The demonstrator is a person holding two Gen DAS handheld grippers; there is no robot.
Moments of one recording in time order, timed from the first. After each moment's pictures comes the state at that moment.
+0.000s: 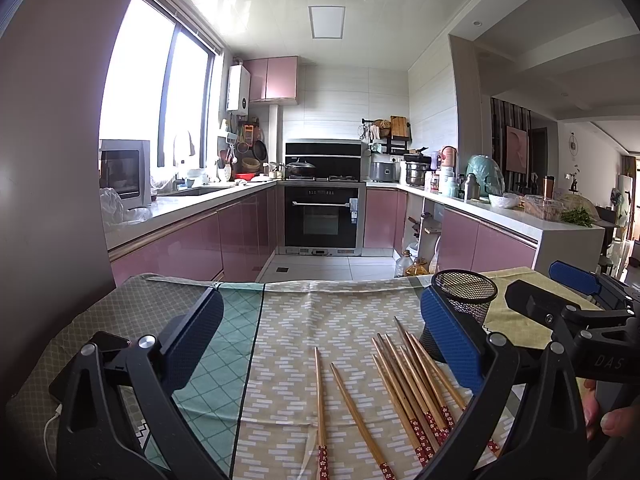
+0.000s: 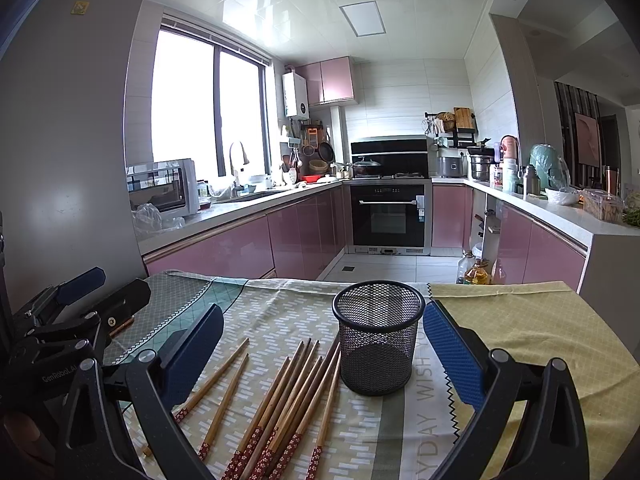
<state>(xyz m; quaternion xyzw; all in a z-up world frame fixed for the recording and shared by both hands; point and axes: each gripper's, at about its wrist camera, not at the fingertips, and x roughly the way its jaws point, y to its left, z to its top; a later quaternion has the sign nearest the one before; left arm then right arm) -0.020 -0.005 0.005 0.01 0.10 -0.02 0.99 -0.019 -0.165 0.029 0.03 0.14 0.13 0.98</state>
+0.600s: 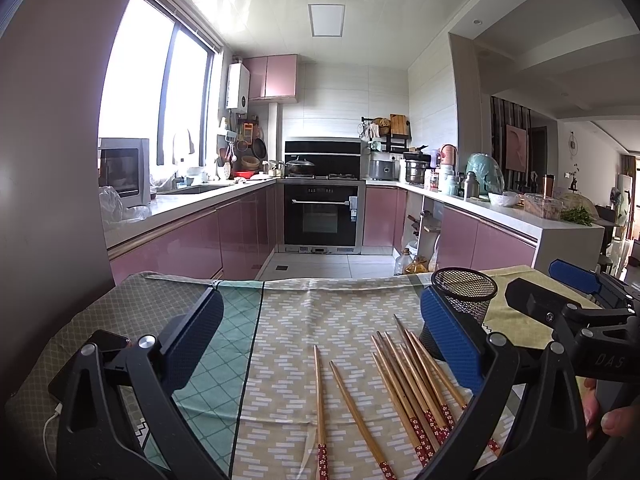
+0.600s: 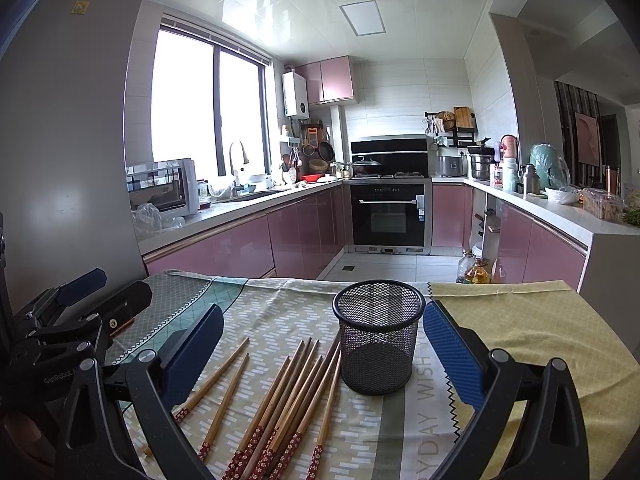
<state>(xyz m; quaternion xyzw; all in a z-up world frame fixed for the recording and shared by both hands) -0.021 -0.006 0.004 0.01 0.10 -0.02 0.99 -0.019 -0.164 0.028 0.03 0.14 0.13 0.98</state>
